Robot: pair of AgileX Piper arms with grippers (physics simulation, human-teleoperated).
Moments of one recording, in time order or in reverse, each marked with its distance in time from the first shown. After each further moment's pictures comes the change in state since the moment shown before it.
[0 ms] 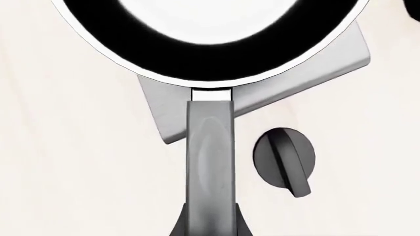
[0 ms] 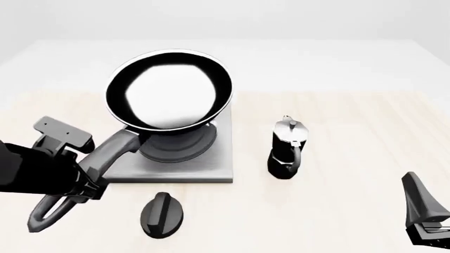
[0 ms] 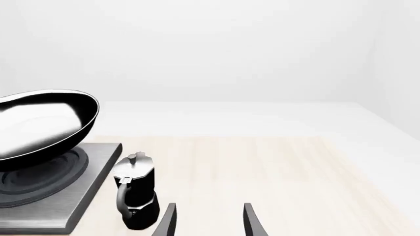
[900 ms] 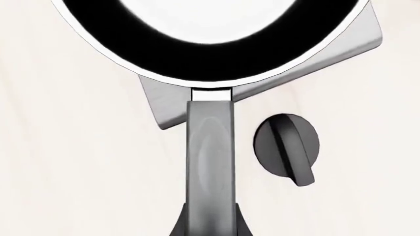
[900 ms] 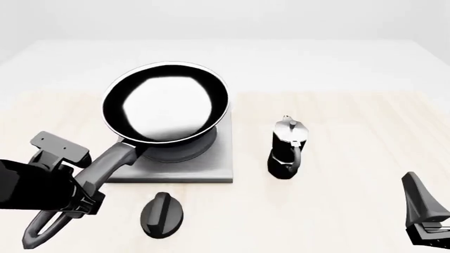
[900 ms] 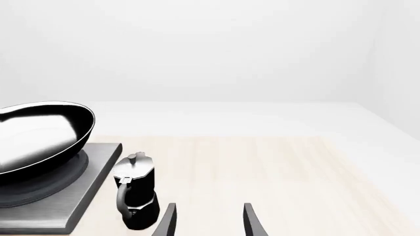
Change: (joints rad) left arm 0.010 -0.037 0.078 -0.005 -0.006; right arm 0.000 0.000 0.000 0.000 0.000
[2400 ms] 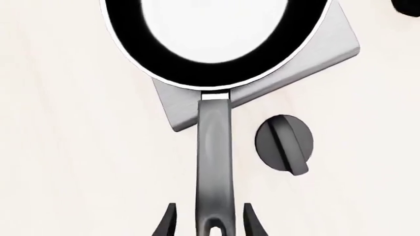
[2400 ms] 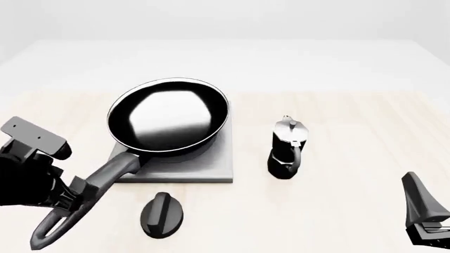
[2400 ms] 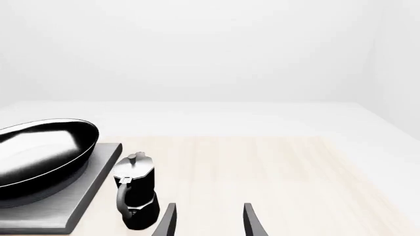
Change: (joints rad) left arm 0.017 -0.137 -0.068 0.107 0.064; right arm 0.000 0.000 0.000 0.000 0.000
